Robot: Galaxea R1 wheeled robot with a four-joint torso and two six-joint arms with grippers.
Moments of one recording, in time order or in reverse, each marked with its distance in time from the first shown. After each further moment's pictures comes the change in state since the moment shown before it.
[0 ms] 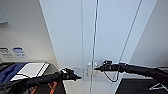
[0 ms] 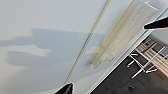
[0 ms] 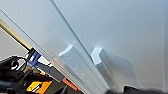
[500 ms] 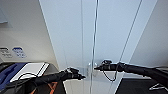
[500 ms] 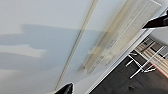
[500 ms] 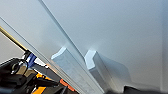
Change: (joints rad) left arm -0.005 0.113 -0.095 0.000 0.014 -0.003; right arm 0.002 0.031 -0.053 -0.006 0.000 0.000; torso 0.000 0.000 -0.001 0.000
